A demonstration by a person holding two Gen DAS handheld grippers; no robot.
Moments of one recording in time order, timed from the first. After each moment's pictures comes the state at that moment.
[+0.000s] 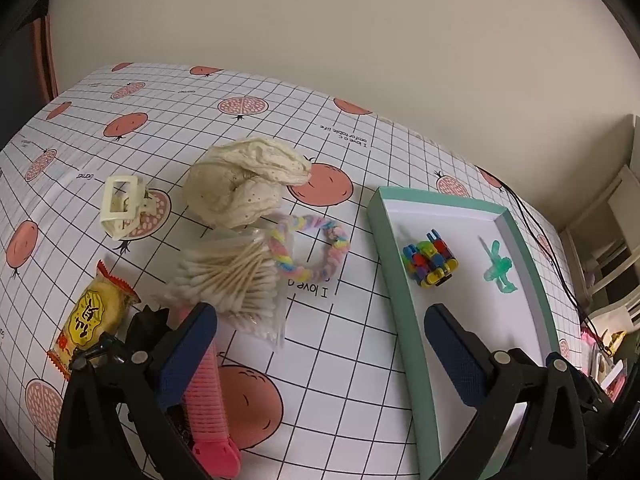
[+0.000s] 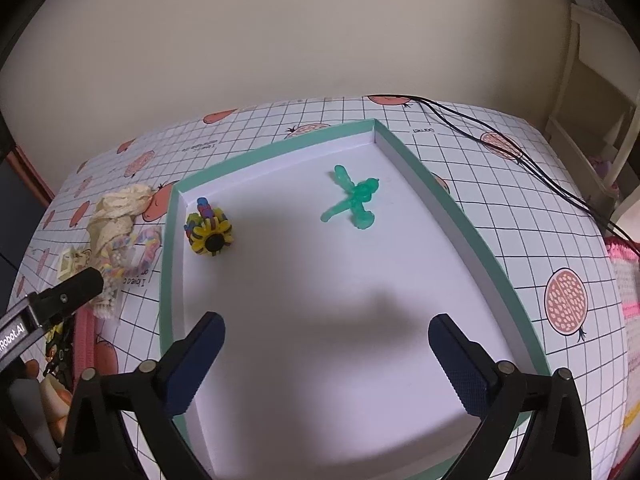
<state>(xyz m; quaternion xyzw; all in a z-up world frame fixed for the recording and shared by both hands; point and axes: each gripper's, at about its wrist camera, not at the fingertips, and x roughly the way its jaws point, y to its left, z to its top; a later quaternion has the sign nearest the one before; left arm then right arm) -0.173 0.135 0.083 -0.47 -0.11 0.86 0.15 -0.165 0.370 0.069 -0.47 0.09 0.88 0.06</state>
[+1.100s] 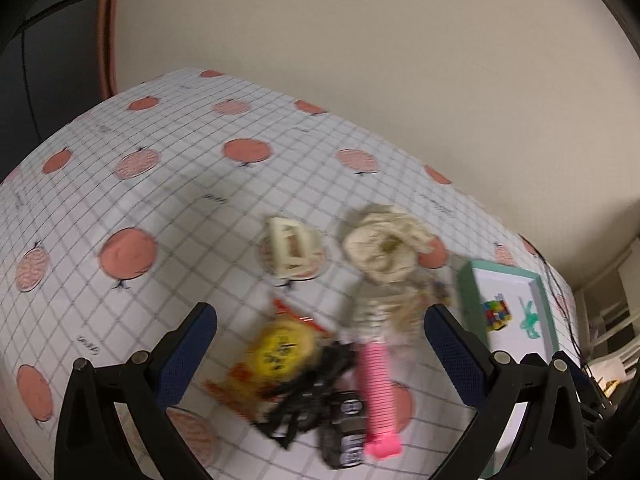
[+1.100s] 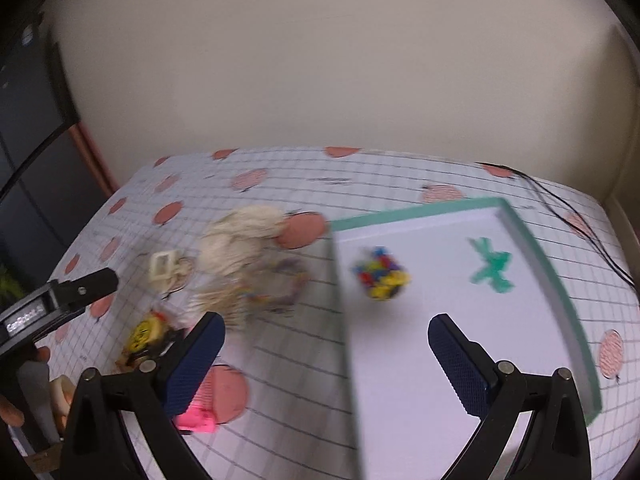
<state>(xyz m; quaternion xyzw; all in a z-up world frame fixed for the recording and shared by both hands) -0.173 -0.016 0.106 -0.44 -0.17 0.88 0.07 -0.181 0.241 0.116 -0.41 0.05 0.91 -0.06</state>
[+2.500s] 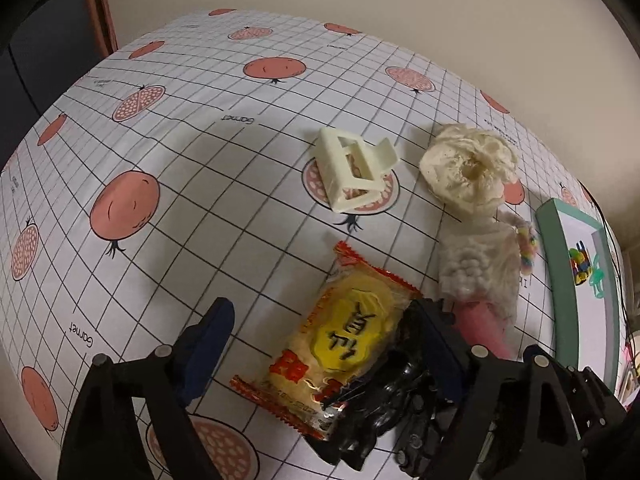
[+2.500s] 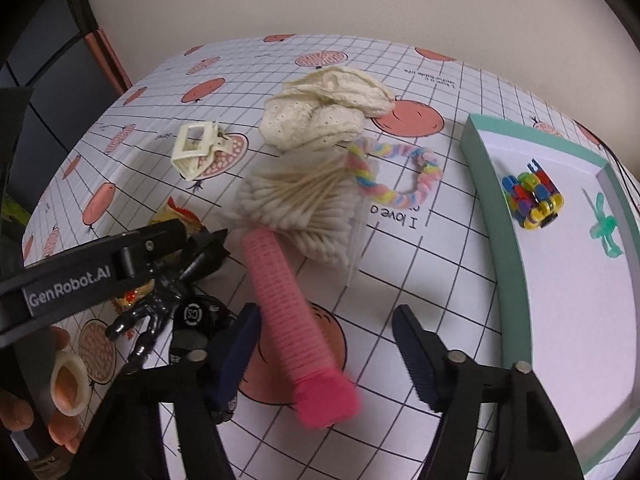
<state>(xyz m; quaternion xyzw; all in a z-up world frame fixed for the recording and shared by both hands) -0.194 -0.011 0.037 -0.54 -0.10 0.84 0.03 -0.194 0.160 0.036 -0.54 -0.01 0.84 -0.09</state>
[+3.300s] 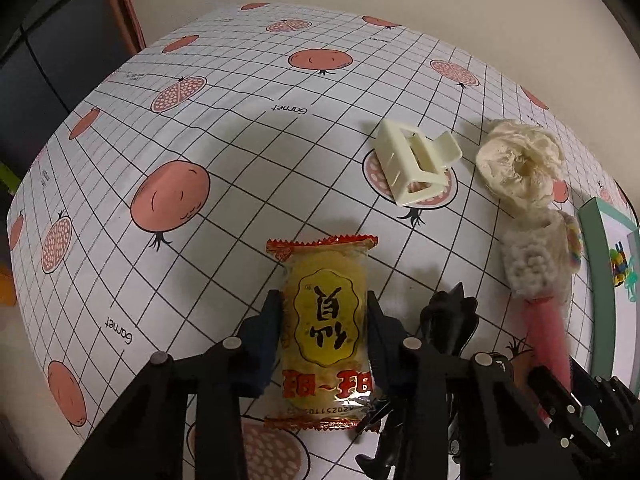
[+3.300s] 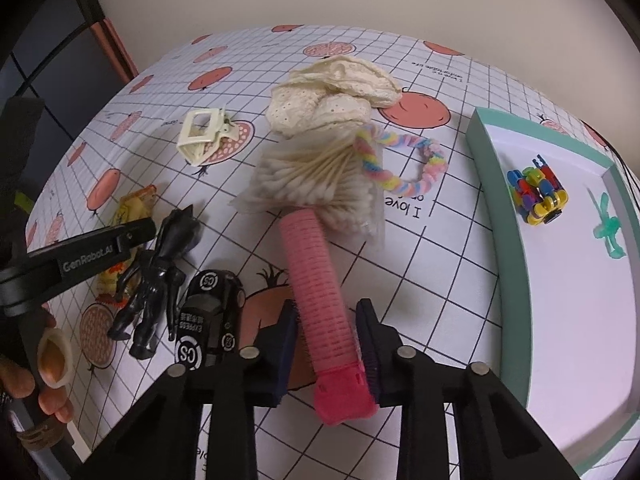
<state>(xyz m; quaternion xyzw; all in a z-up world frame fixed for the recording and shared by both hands) -0.191 -0.026 0.031 -0.55 -0.07 0.83 -0.03 -0.190 0.157 0.037 -0.55 -0.02 0.83 -0.12</state>
